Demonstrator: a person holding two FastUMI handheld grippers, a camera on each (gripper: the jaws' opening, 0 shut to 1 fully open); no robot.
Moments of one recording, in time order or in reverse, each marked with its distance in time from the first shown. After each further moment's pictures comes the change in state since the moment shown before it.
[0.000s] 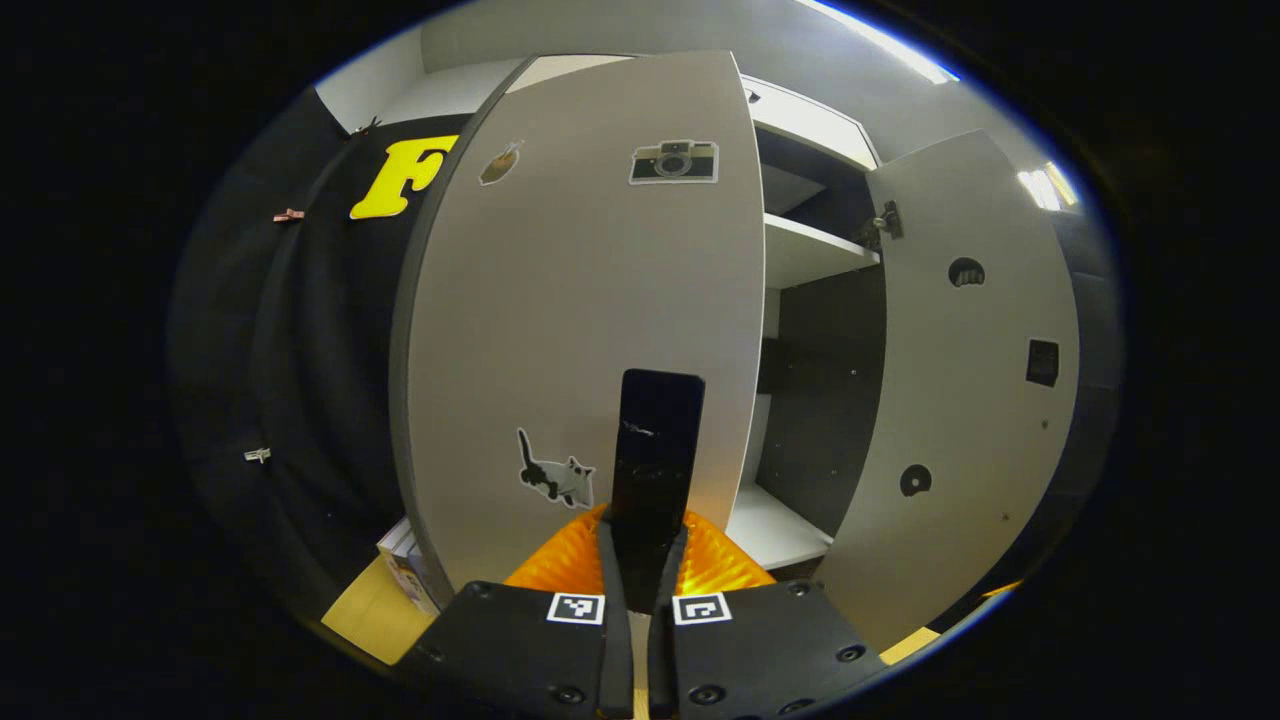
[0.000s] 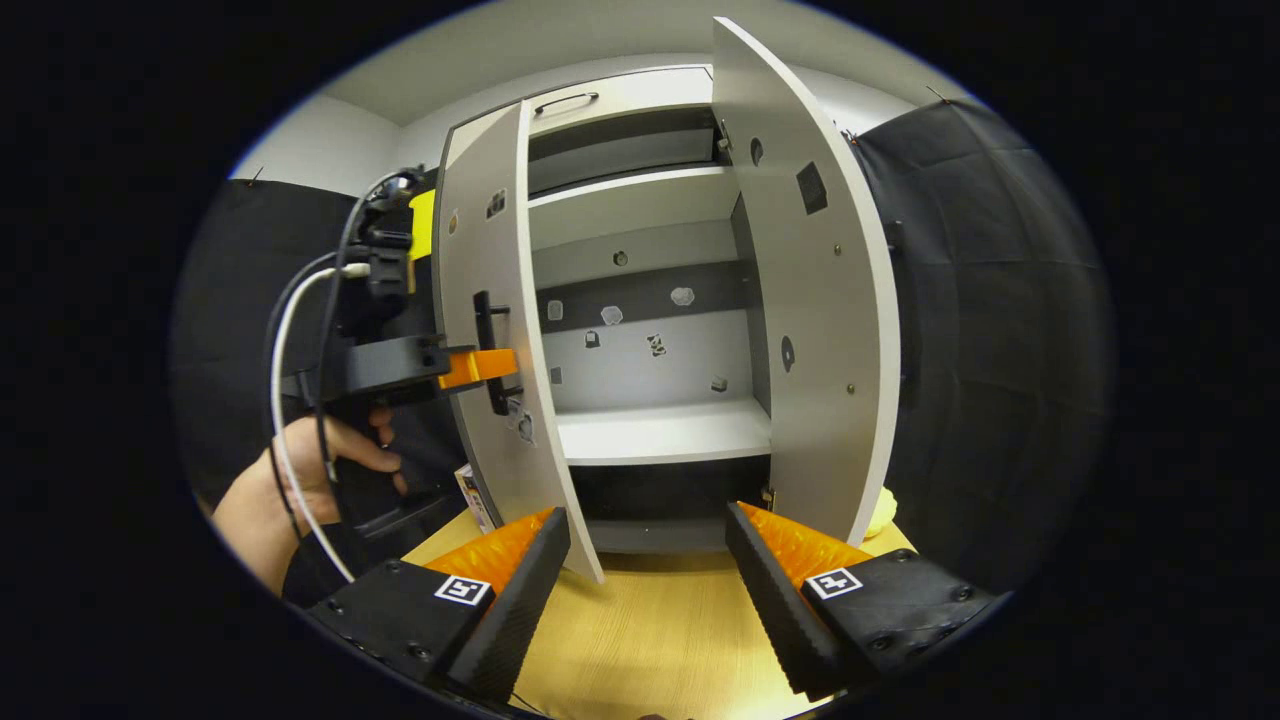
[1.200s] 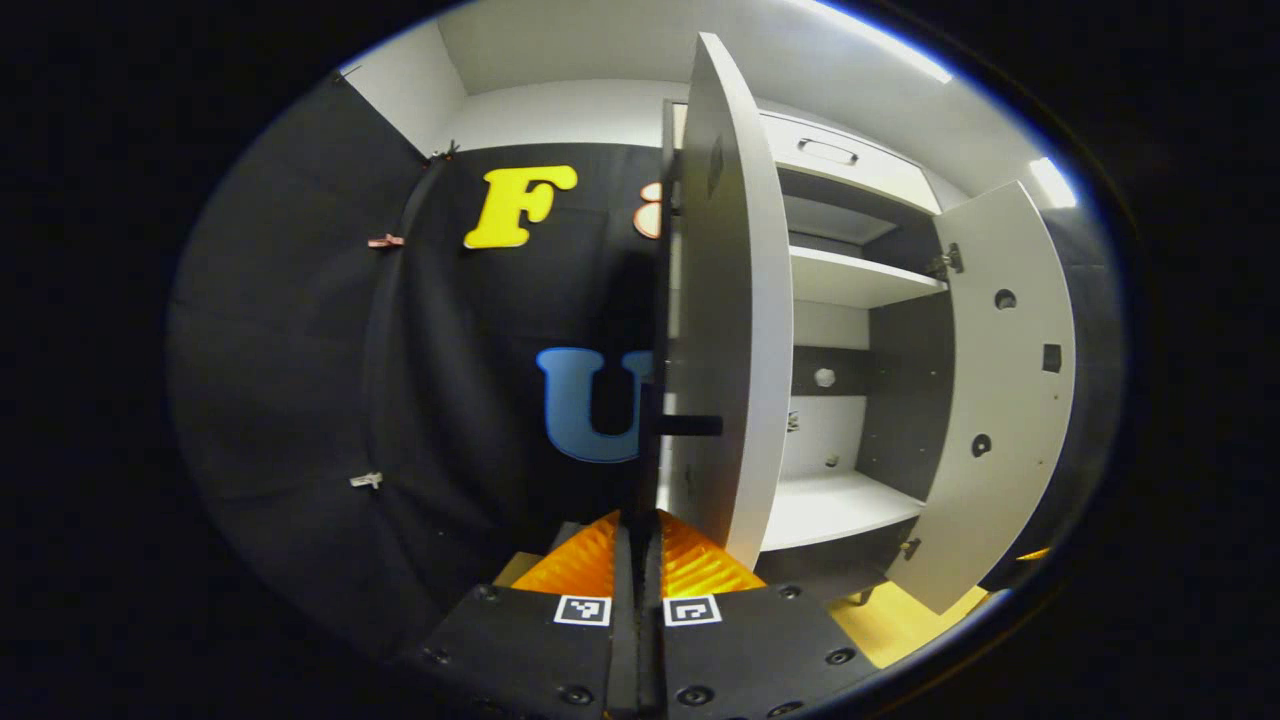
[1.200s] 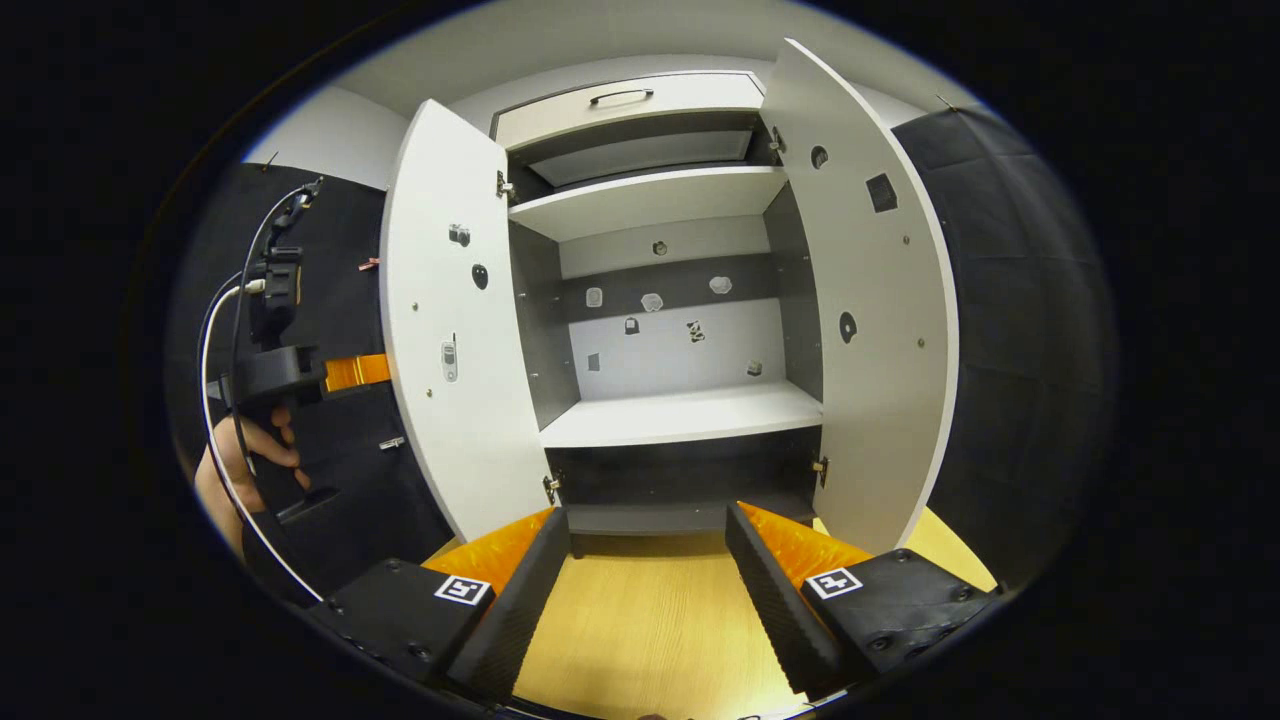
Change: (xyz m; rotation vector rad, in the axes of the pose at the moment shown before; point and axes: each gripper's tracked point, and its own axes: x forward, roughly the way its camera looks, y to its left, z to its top) left arm -0.108 0.170 0.013 0.054 -0.056 0.181; right arm -0.026 0.105 -0.038 0.014 0.001 0.018
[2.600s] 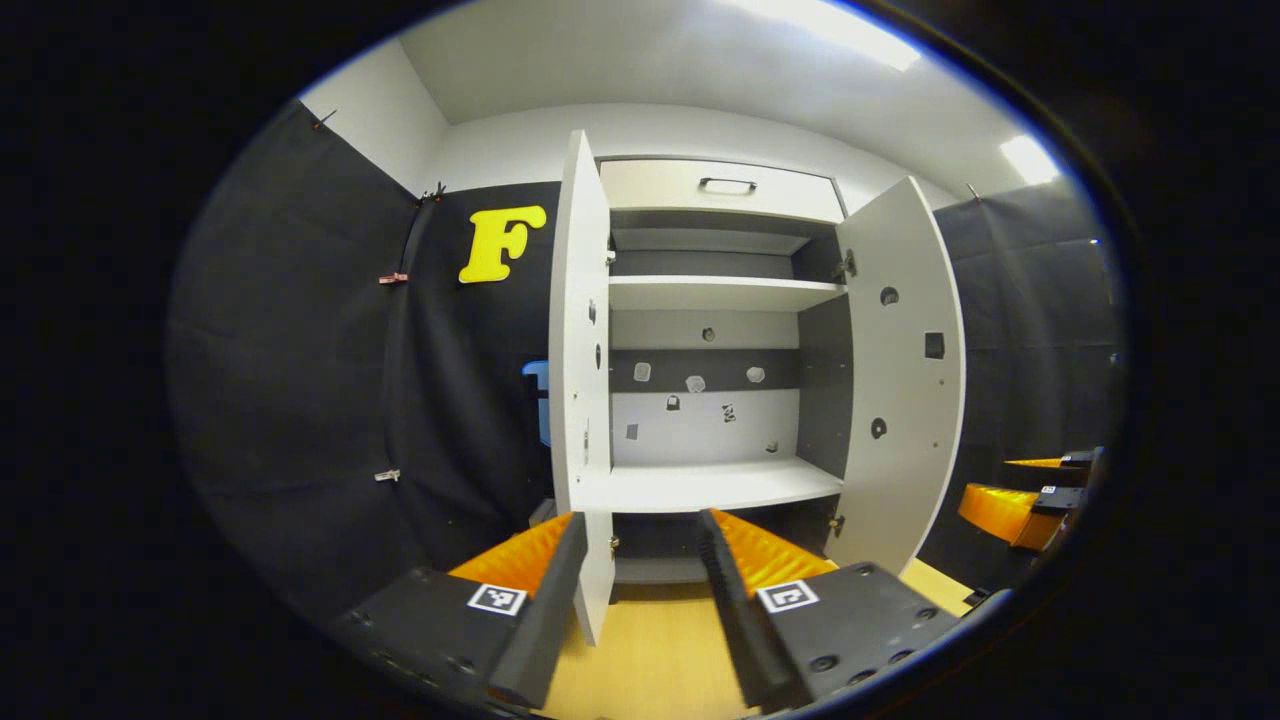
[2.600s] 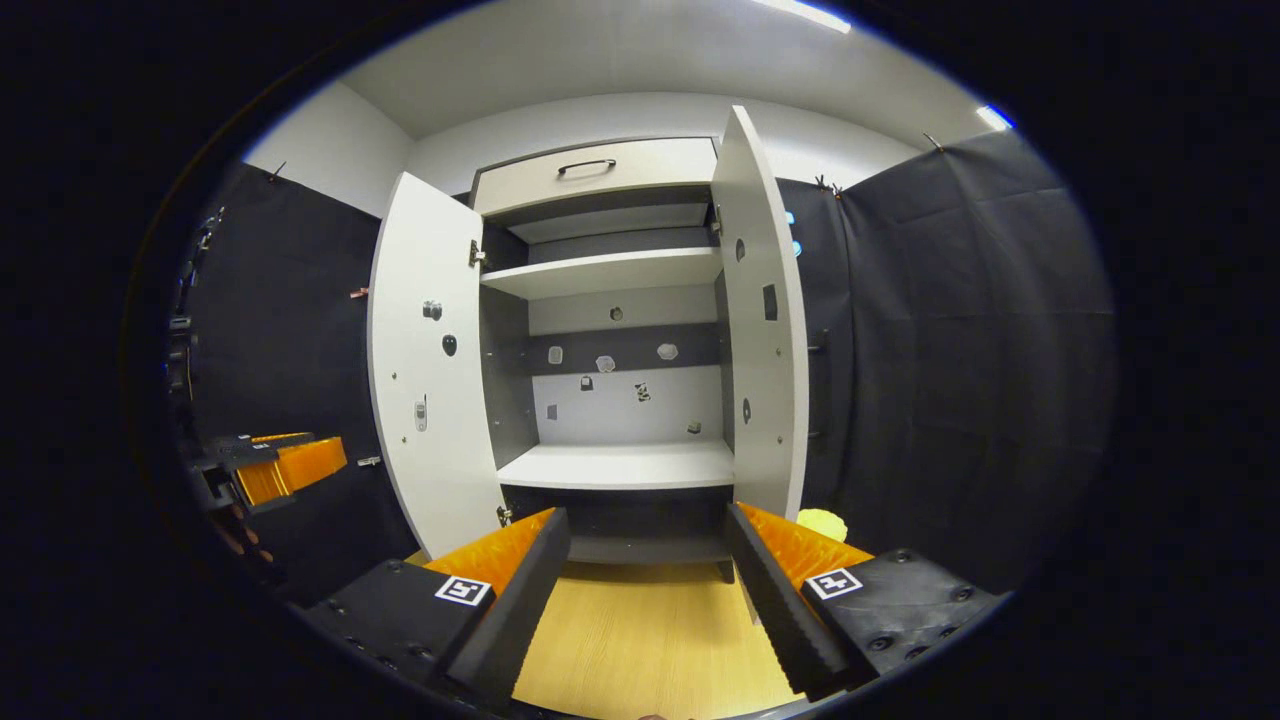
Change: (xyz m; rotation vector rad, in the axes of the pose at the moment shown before) left arm -0.165 -0.135 -0.008 0.042 -0.041 0.007; right arm -0.095 -0.095 0.092 -0.069 -0.149 -0.071
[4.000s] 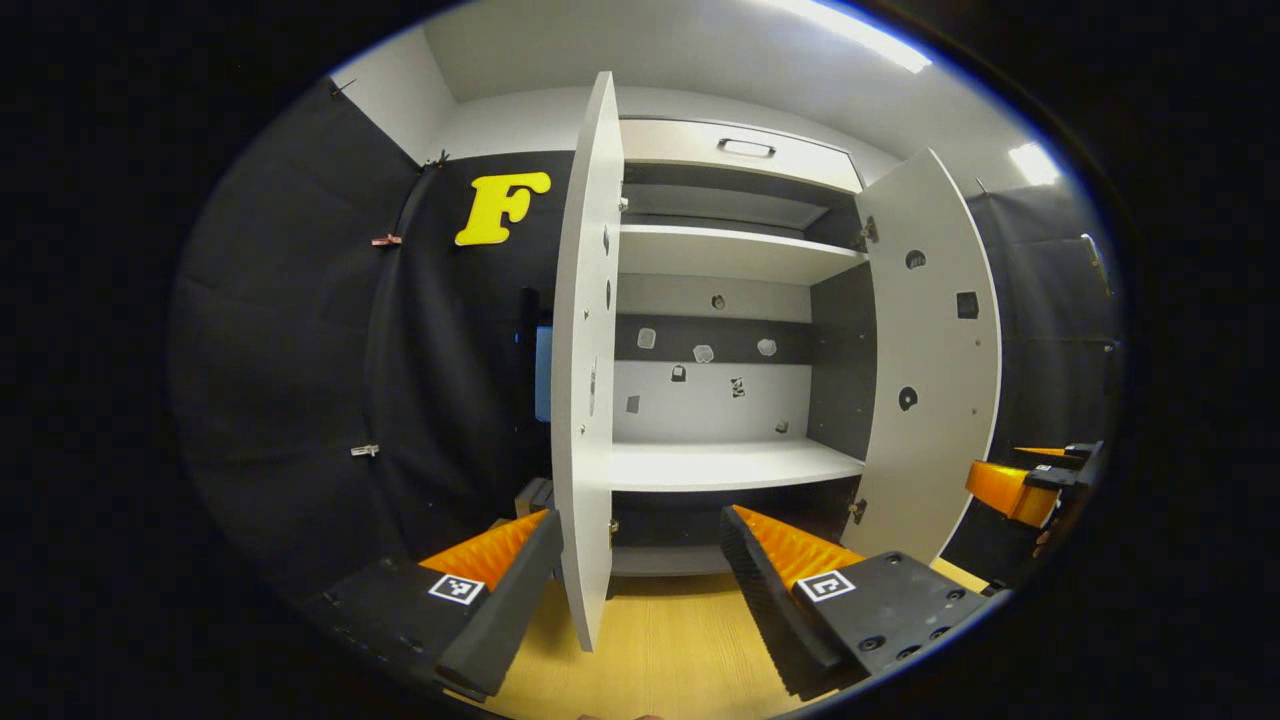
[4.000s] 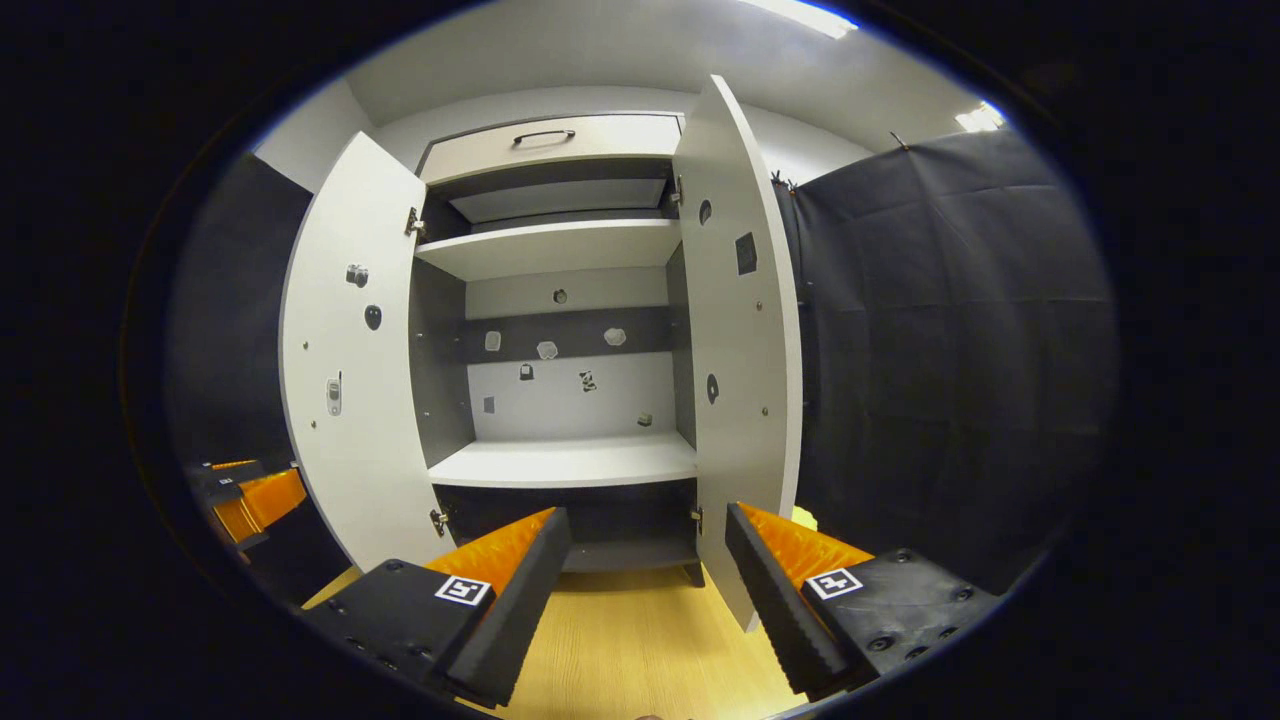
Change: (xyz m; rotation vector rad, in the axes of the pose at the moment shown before) left arm 0.065 0.030 -0.067 -0.013 0.043 -0.029; right arm 0.067 -0.009 -0.056 -0.025 0.012 -0.202
